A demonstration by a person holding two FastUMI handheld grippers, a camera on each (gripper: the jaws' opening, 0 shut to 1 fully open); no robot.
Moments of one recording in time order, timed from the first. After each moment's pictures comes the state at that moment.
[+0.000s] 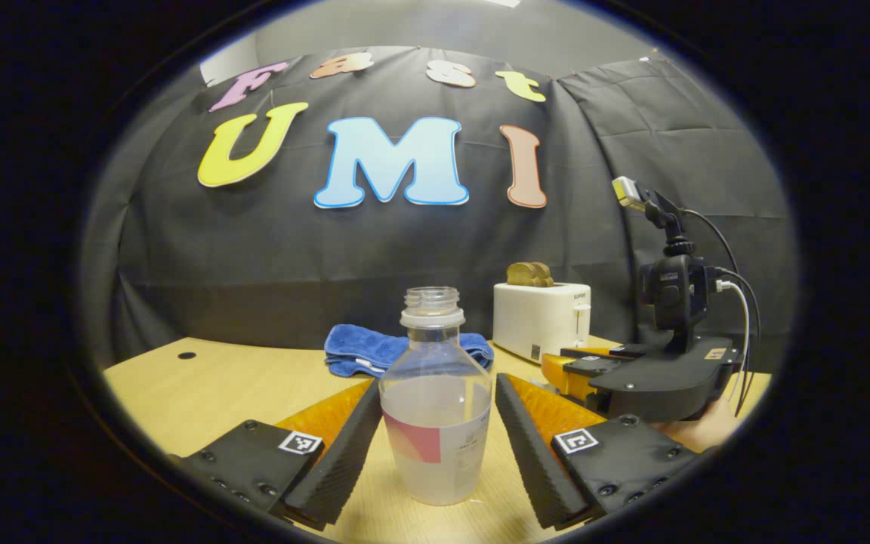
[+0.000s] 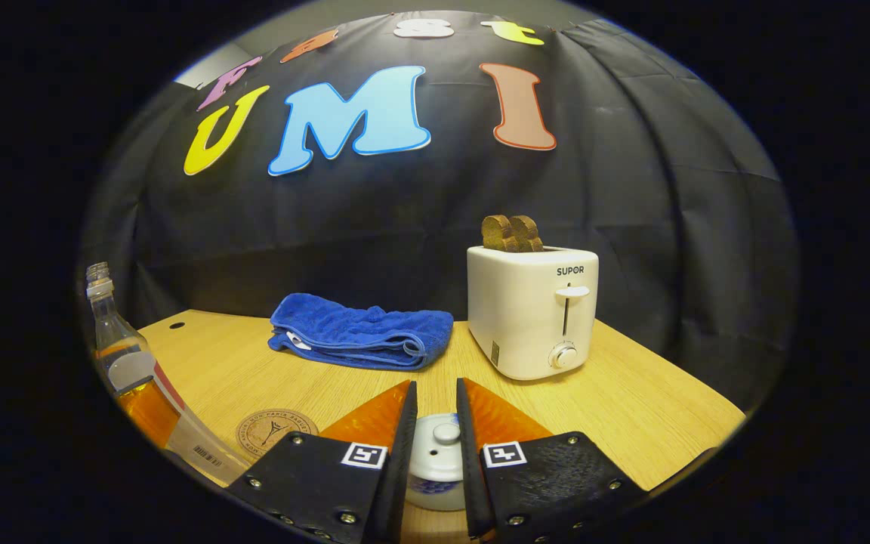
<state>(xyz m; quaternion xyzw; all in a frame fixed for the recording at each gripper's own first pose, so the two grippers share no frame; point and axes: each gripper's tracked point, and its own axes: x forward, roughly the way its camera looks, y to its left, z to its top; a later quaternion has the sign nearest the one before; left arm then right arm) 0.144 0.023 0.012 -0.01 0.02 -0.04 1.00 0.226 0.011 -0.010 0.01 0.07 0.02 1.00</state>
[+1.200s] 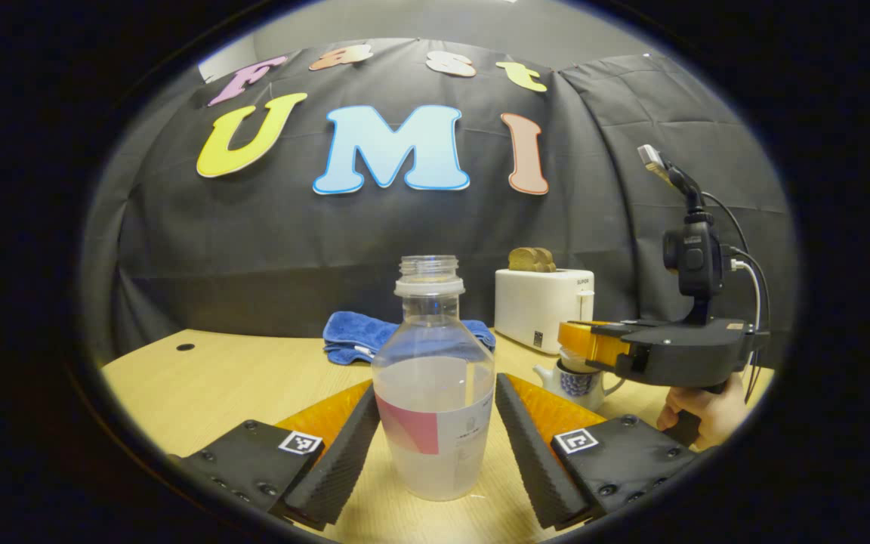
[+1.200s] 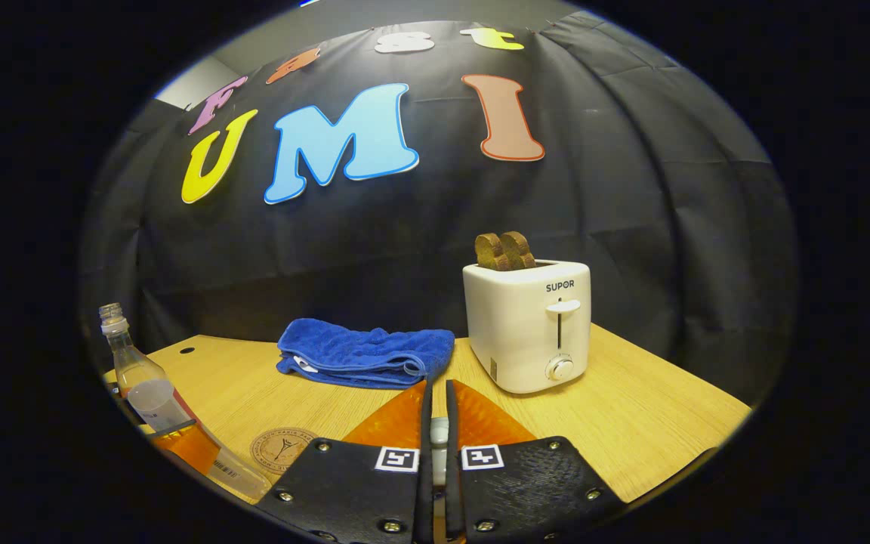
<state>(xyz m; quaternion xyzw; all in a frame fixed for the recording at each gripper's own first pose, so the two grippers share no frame) 0.148 0.023 -0.007 -0.01 0.04 -0.04 1.00 0.222 -0.004 0.013 0.05 0.04 0.02 1.00</state>
